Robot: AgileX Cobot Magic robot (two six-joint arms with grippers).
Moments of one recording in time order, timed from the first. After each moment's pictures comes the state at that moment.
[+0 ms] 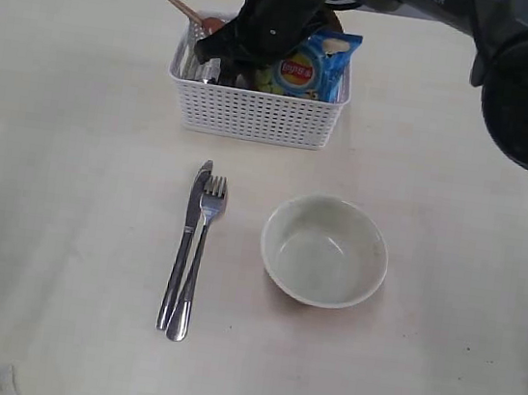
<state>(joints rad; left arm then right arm) -0.16 0.73 -0.52 -0.43 0.59 0.13 0.60 2.36 -1.97 0.08 0.77 -0.11</state>
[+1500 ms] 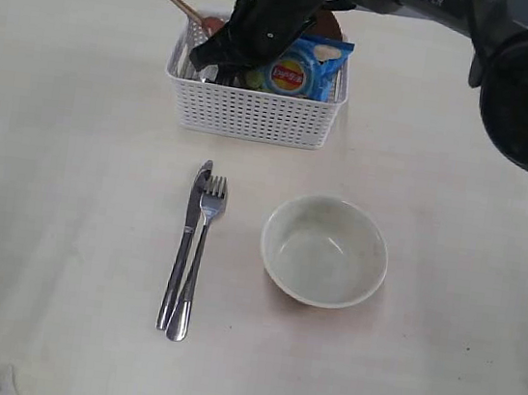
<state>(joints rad) -0.16 0.73 -0.52 -0.44 0.59 0.13 0.60 2.36 -1.97 0.17 0.77 -0.29</state>
